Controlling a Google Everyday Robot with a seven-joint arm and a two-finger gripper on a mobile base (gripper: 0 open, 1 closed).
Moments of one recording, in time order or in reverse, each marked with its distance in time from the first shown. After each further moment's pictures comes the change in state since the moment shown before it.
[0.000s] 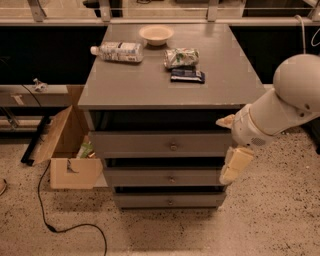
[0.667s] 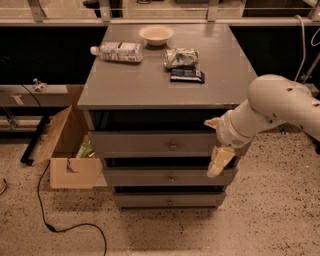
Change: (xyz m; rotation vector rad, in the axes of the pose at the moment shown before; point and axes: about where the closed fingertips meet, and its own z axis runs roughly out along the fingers) arm 0.013 -0.048 0.071 0.037 -0.010 -0.068
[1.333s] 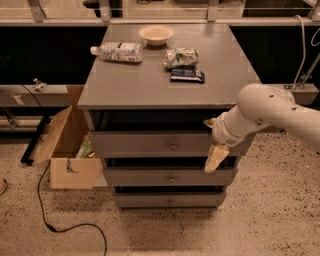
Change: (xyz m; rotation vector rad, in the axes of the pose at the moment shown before) arm 0.023 -0.038 0.044 0.053 0.036 -0.007
